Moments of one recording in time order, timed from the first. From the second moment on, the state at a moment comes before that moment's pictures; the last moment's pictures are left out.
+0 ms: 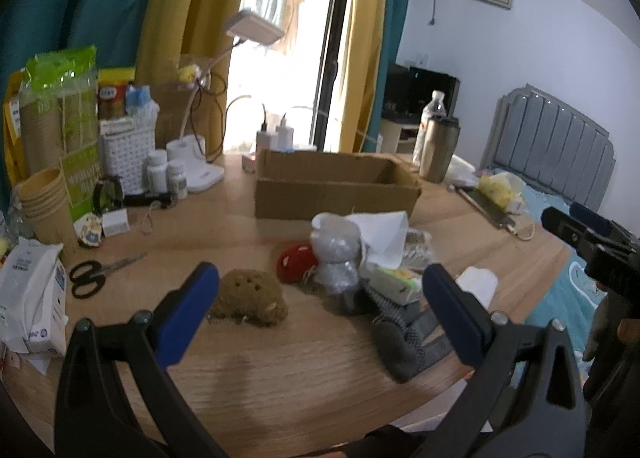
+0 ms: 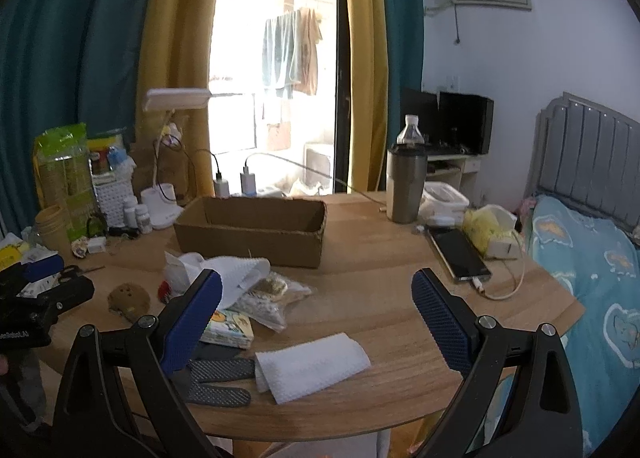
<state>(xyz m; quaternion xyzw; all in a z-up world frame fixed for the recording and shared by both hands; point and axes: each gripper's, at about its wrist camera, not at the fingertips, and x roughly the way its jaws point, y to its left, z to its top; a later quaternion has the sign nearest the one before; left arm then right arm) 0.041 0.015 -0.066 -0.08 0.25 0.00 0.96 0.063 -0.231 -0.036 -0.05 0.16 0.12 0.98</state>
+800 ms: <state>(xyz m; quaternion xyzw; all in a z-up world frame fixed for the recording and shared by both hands) 0.106 0.038 -0.121 -0.03 0.35 0.04 0.93 0.131 -0.238 -0.117 -0.03 0.29 0.13 0.95</state>
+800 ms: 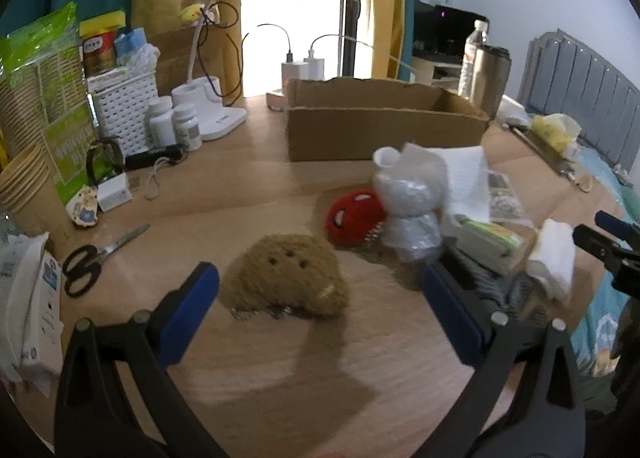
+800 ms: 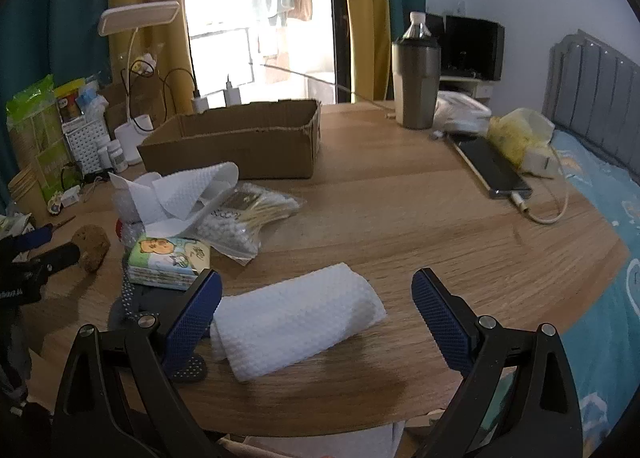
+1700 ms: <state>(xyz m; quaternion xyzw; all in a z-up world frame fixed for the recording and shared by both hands) 0.155 0.069 -0.146 -0.02 0.42 0.04 0.91 0.166 -0.220 -0.150 -0.10 0.36 0.21 0.90</state>
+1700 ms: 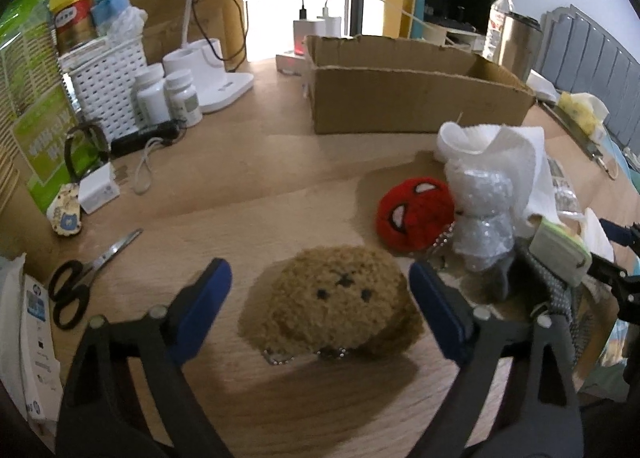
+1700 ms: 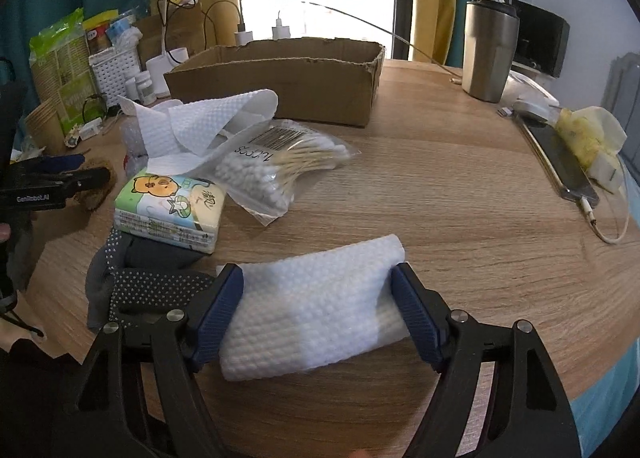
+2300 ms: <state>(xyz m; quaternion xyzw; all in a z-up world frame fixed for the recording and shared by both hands) 0.153 0.063 -0.150 -0.04 0.43 0.00 0.90 0.169 -0.230 -0.150 -0.09 0.36 0.19 0.91</state>
